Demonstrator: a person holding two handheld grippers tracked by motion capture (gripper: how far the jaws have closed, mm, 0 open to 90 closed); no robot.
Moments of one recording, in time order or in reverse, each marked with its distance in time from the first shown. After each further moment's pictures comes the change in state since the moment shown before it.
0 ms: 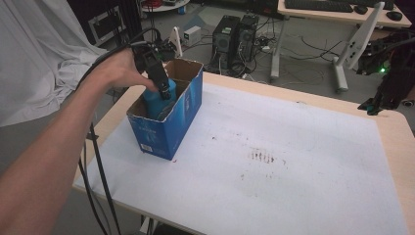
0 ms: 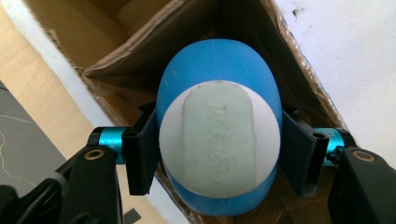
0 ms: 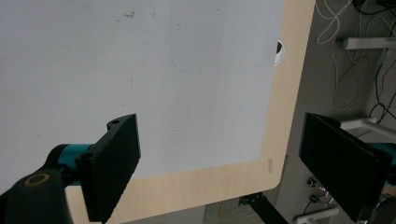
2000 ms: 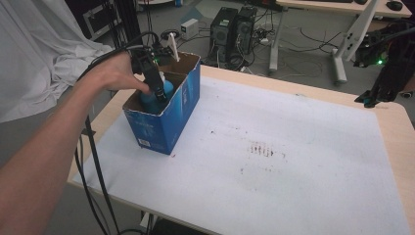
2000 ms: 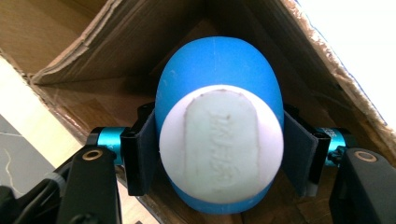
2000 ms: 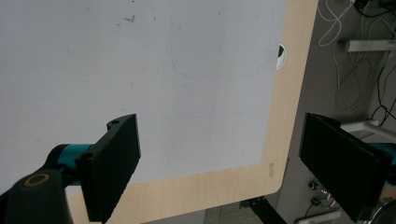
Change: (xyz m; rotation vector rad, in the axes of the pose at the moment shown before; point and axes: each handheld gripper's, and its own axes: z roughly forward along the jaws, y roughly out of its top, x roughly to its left) left arm -0.001 -0.008 0.019 0.001 -0.018 0.078; right arm -0.001 0.004 0.005 -0.006 0.005 -0.004
